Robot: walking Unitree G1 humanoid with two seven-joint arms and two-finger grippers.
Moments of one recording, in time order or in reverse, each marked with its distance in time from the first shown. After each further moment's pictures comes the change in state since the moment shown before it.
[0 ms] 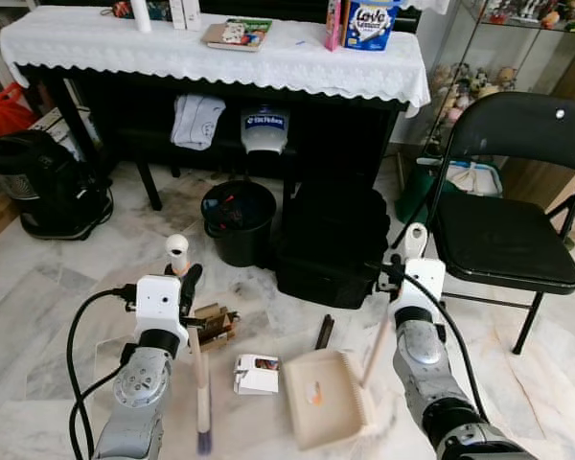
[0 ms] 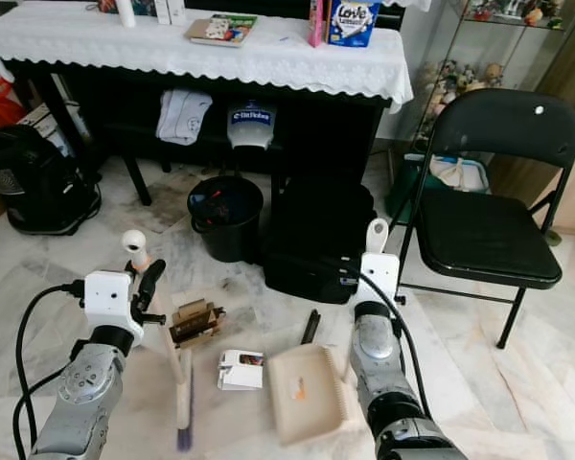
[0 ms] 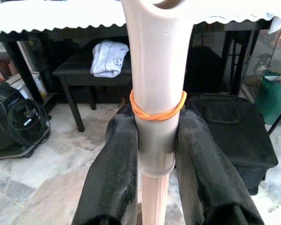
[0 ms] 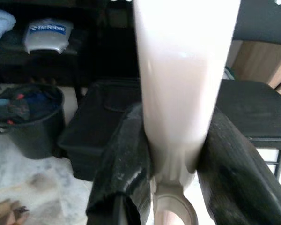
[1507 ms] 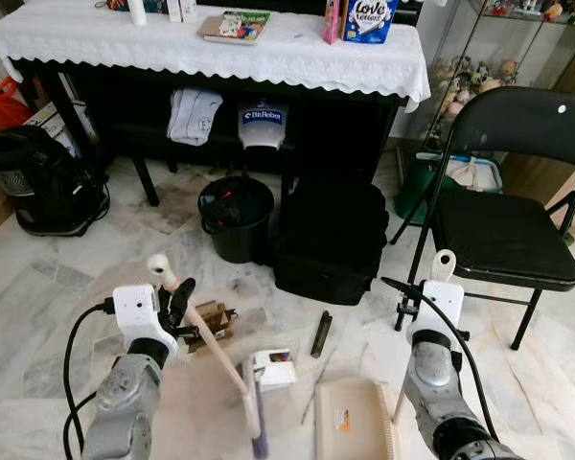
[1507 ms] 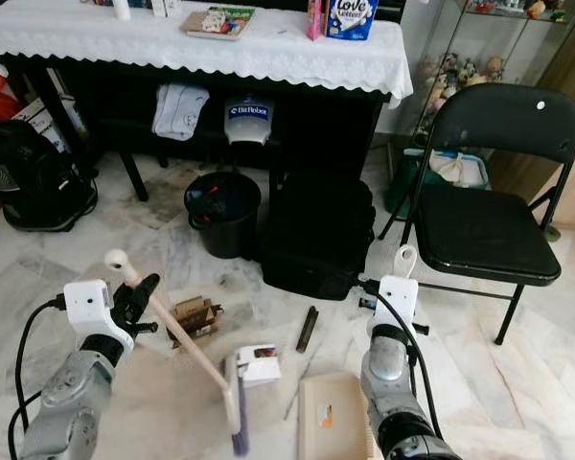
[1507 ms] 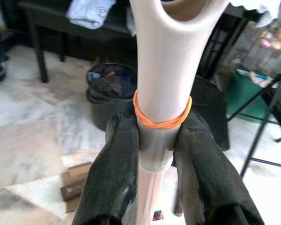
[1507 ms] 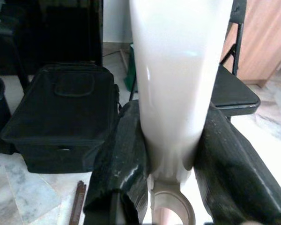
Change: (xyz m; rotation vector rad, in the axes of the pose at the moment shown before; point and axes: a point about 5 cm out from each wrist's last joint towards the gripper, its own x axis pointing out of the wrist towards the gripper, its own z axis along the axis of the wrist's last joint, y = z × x) left arm -0.004 0.019 -0.014 -0.269 0.145 -0.077; right arm -0.012 -0.022 -0.021 -0.026 0.038 -0.155
